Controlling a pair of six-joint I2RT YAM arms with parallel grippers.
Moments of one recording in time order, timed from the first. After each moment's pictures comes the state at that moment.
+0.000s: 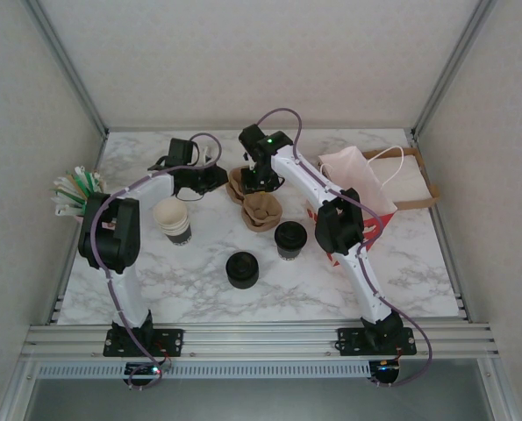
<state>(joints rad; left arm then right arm) -0.18 1.92 1.31 -0.24 0.62 -0.58 0.66 2.45 2.40 -1.25 -0.11 0.38</state>
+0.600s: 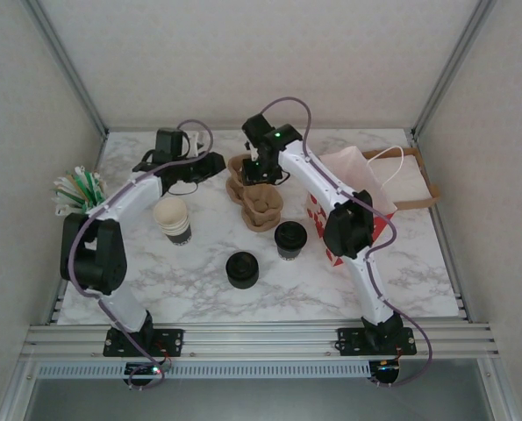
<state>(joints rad) -0.18 1.70 1.30 -0.27 0.57 -0.60 0.66 2.31 2.37 -1.23 -0.11 0.37</state>
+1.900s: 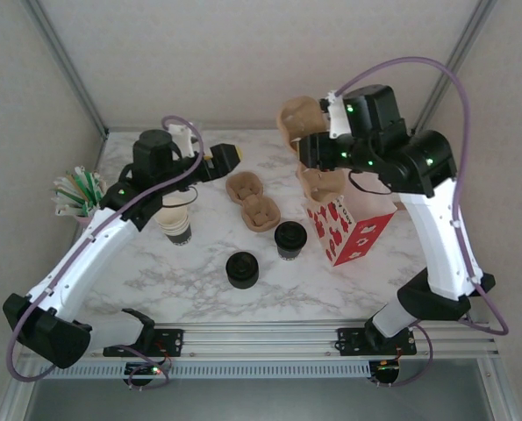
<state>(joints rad) -0.44 1.25 1.29 -0.37 0.37 -0.71 0.66 1.56 2.35 -1.43 0.02 0.31</state>
